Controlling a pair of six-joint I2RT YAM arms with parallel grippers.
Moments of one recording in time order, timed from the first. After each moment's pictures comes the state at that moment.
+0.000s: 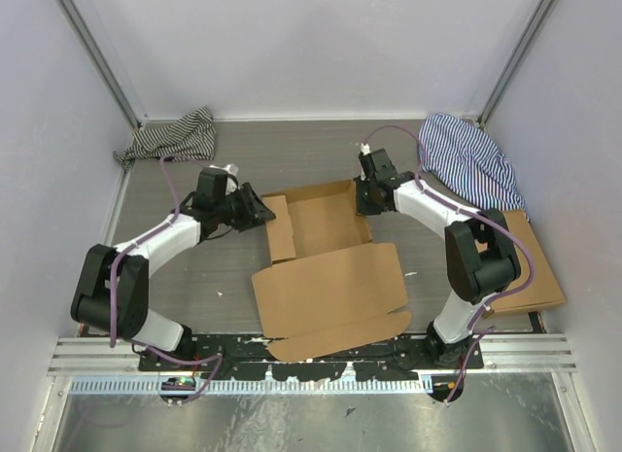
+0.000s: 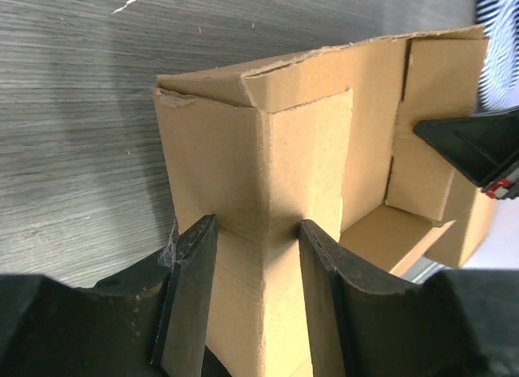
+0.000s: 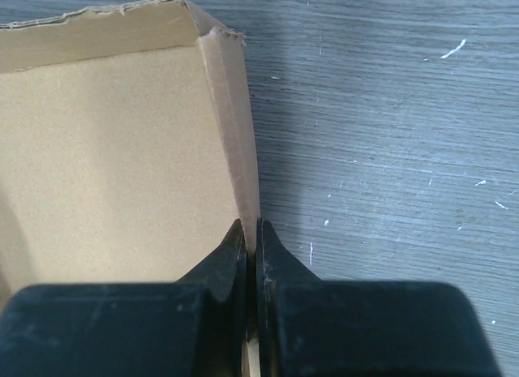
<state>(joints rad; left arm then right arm) -0.32 1.47 0.80 -0.04 0.39 -0.78 0.40 1.71 1.17 -0.44 -0.01 0.33</state>
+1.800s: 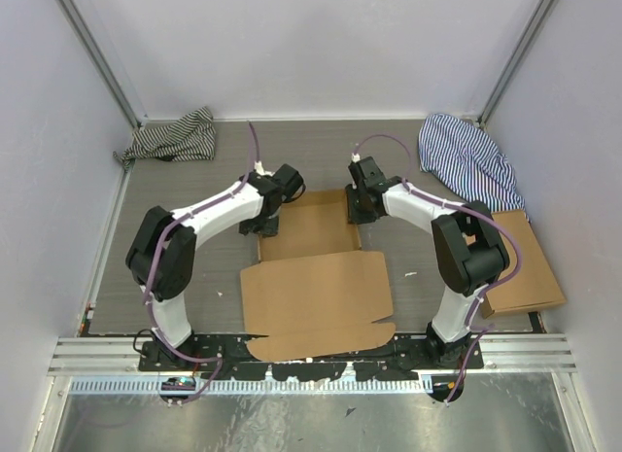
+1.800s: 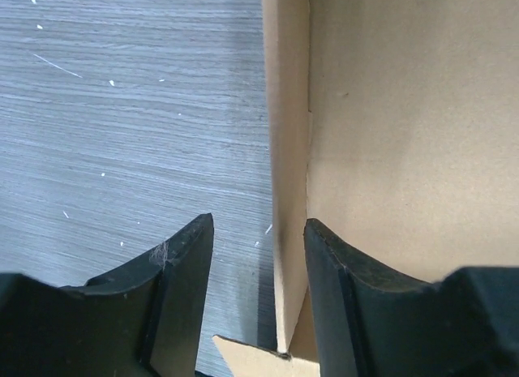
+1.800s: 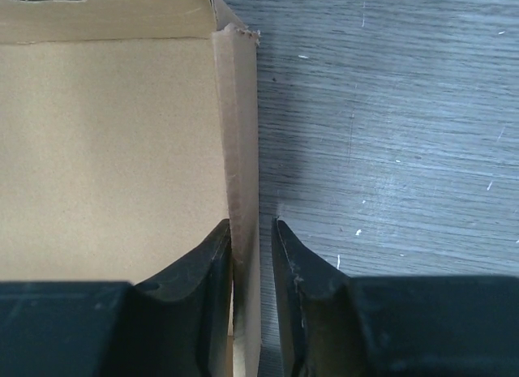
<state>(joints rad) -0.68 1.86 1.38 -0.95 -0.47 -0.63 0.45 1.79 1.16 -0.41 0.02 0.35</state>
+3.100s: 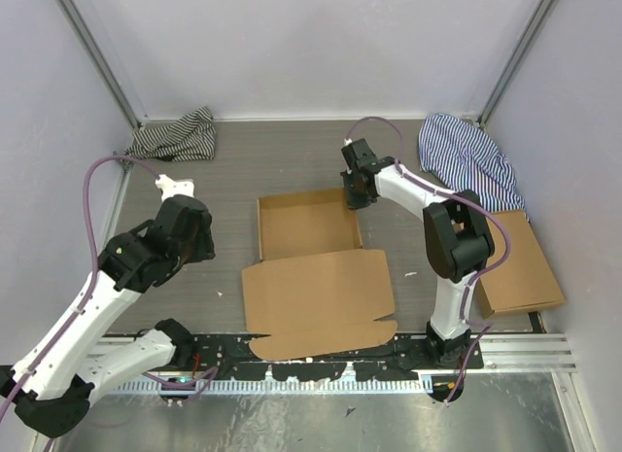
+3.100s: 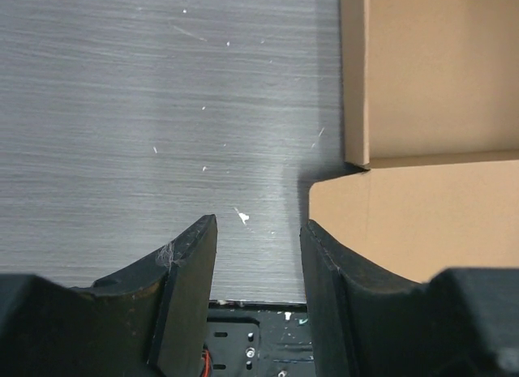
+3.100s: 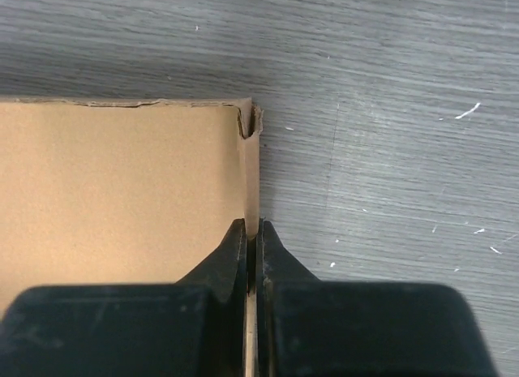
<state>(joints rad) -0.65 0.89 1.13 -1.11 -0.44 -0.58 0.45 1.91 1.39 -0.58 0.09 0.28</state>
